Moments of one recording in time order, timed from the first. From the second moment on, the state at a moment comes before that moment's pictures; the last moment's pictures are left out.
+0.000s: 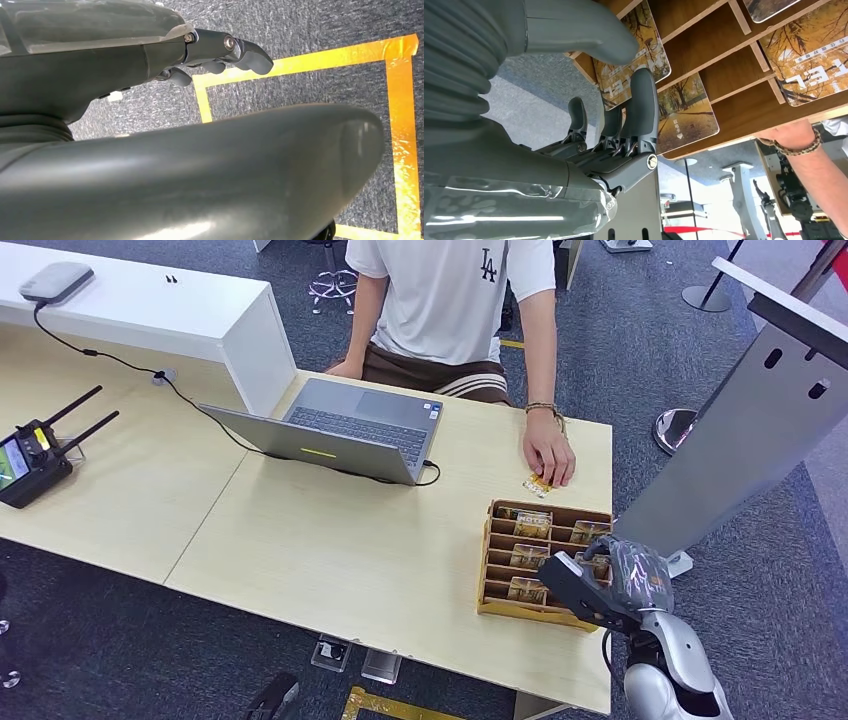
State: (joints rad) left arm -0.17 0.07 -0.78 -0.19 0.73 -0.03 0.08; right arm -0.37 -0.17 0.46 -1.17 0.93 -0.01 0.14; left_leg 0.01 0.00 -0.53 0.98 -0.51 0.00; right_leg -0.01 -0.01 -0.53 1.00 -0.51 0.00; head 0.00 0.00
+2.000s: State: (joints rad) left arm -0.16 0.10 -0.80 -0.19 0.74 -0.07 0.06; right arm -0.38 -0.15 0.45 -1.08 0.92 -0.04 0.12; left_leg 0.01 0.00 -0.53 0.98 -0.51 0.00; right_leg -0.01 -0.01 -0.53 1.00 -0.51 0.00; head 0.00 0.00
